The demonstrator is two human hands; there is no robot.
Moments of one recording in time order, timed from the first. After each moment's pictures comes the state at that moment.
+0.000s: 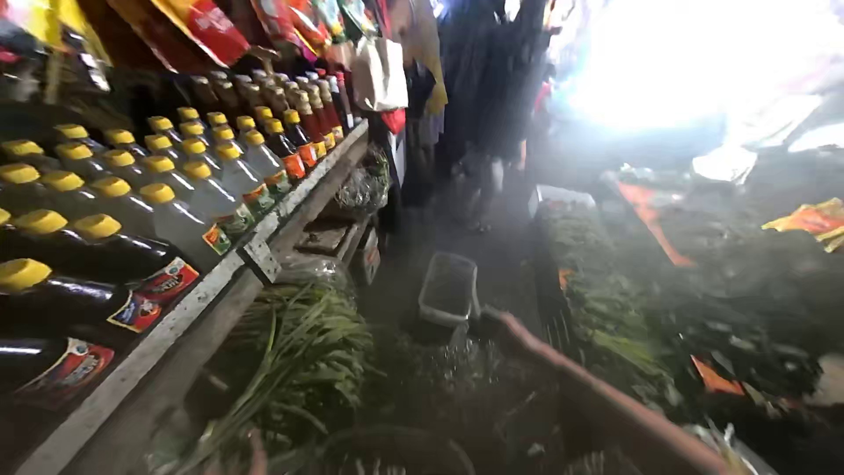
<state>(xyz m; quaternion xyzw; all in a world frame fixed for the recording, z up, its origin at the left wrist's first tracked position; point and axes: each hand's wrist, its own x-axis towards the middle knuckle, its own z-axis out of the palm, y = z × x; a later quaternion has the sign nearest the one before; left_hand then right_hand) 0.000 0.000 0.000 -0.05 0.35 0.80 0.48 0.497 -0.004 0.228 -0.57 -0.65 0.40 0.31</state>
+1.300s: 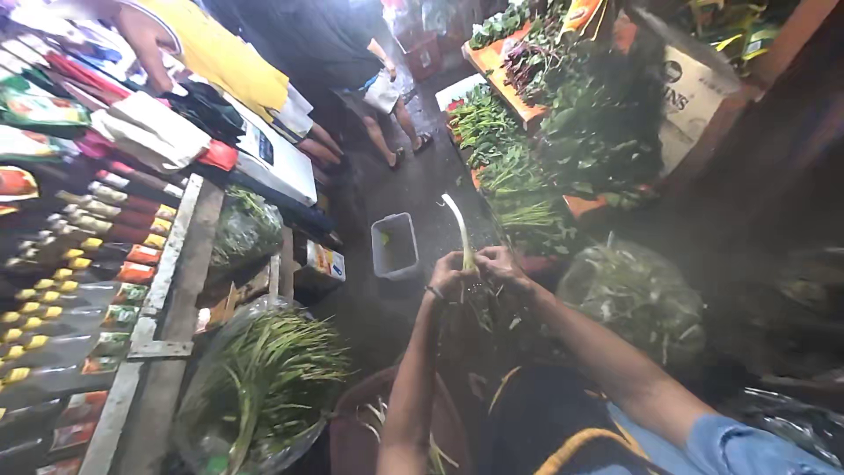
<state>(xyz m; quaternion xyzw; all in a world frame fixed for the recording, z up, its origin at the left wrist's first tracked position) 0.653 -0.160 0.231 0.70 0.33 0.06 0.63 0.781 -0.268 0.207 -0.68 -0.27 0.41 0.54</state>
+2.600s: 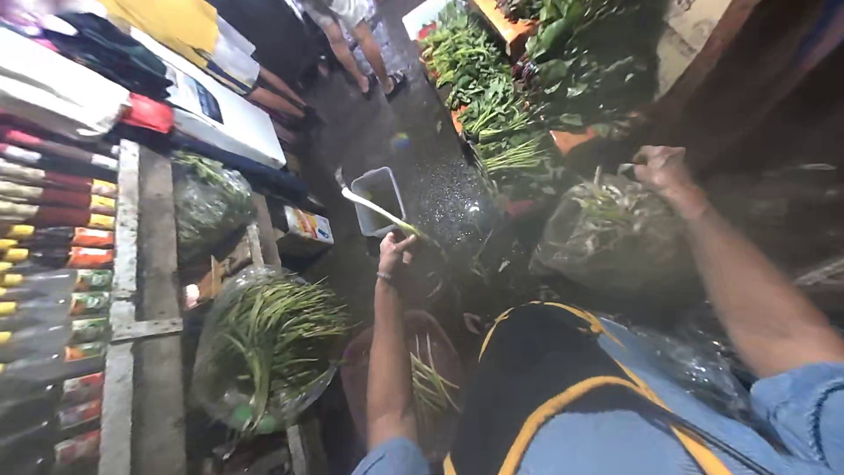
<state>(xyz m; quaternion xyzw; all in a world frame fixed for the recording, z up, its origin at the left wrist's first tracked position) 0.563 -0.128 0.190 0.58 0.45 0.17 0.66 0.986 -0.472 0.183 -0.95 -0.24 0.13 0.18</state>
